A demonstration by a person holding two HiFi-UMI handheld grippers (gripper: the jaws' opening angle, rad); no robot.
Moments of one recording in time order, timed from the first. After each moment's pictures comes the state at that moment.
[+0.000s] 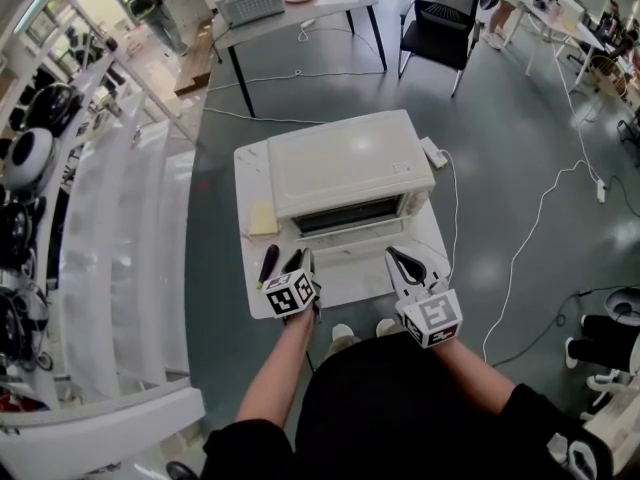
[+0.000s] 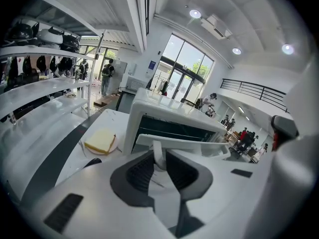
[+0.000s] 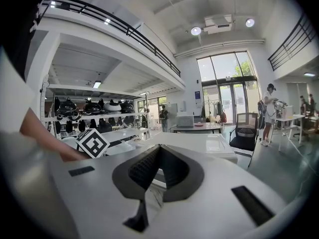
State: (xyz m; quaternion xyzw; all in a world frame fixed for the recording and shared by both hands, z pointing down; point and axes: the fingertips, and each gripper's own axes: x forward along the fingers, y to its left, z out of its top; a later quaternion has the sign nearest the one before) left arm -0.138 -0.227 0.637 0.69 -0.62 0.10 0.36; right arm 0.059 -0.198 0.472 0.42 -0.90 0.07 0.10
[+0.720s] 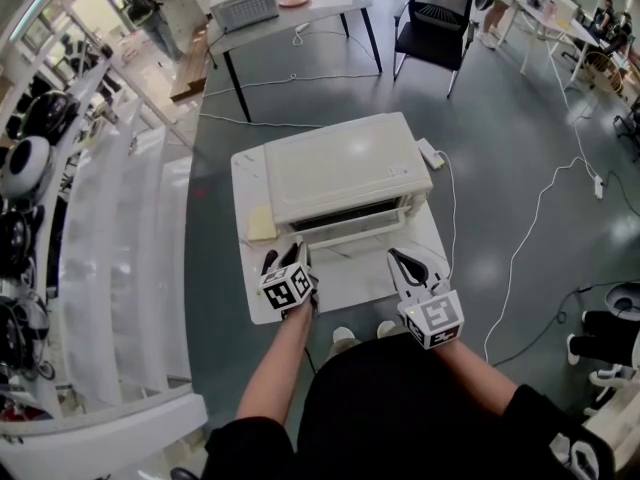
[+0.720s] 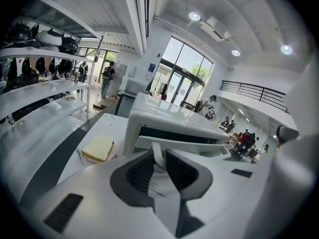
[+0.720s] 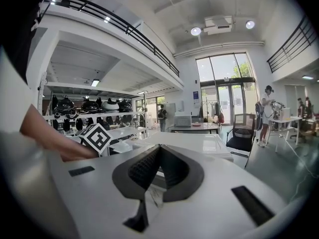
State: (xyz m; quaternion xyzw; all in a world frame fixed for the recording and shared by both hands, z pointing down) left arm -0.142 -0.253 0.628 0.70 -0.62 0.09 0.35; right arm 0.067 -0.200 0.474 0.43 -0.89 0.07 0.10
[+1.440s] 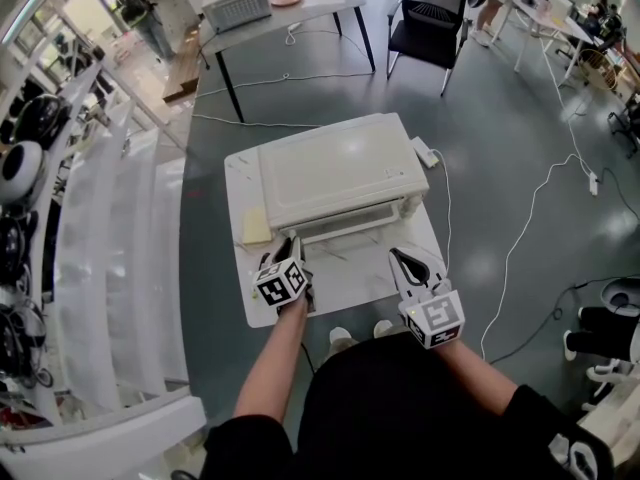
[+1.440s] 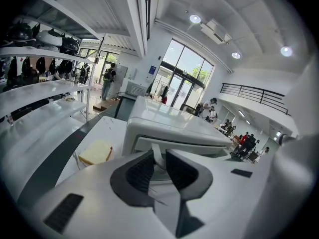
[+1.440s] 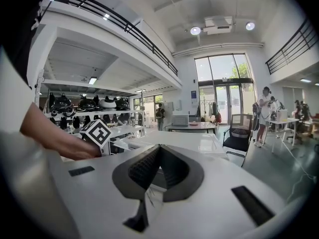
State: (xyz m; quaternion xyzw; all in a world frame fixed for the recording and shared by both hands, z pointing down) left arm -0.149 -0.274 0.619 0.70 -0.63 0.07 0.34; right arm 0.076 -0.207 0.475 0.44 -0.89 0.07 0.11
